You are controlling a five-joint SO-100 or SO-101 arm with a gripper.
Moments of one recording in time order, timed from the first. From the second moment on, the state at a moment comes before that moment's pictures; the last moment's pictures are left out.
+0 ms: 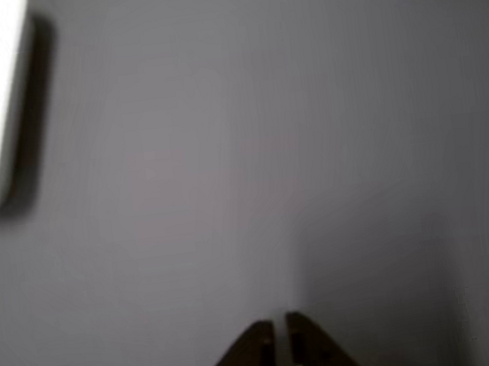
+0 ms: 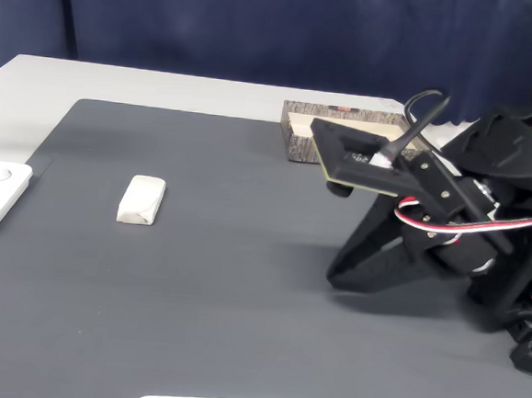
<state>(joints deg) 9.6 183.4 176.0 70.6 5.1</state>
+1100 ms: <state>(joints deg) 16.3 140.2 141.2 69.8 -1.6</state>
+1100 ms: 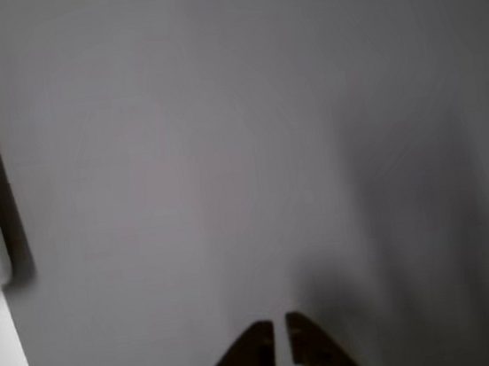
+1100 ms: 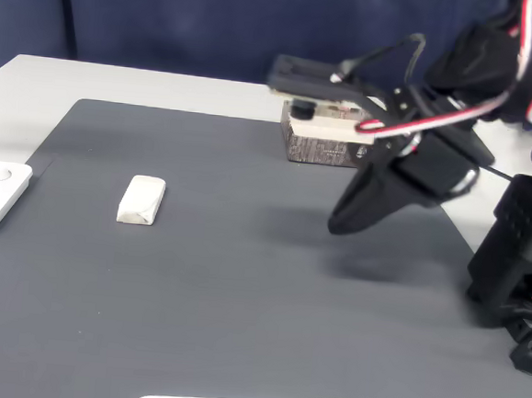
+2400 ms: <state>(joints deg) 25.8 73.5 71.5 76.2 11.2</state>
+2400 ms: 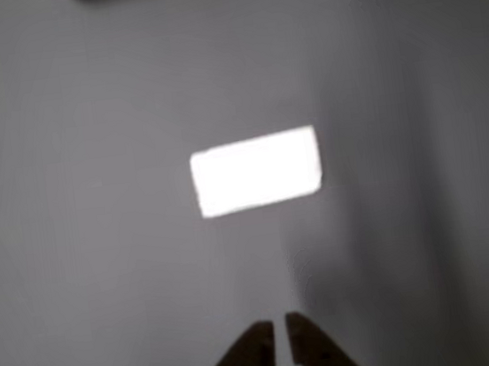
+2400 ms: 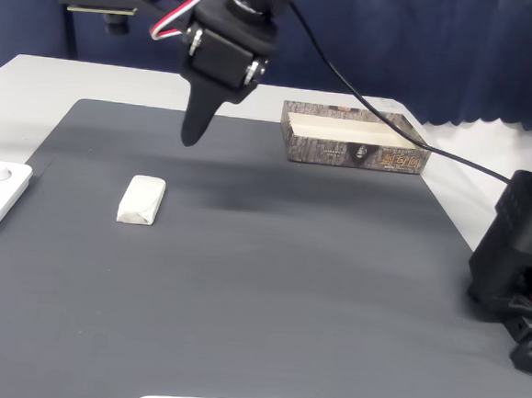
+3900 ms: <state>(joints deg) 25.6 38.8 29.4 91.0 11.2</state>
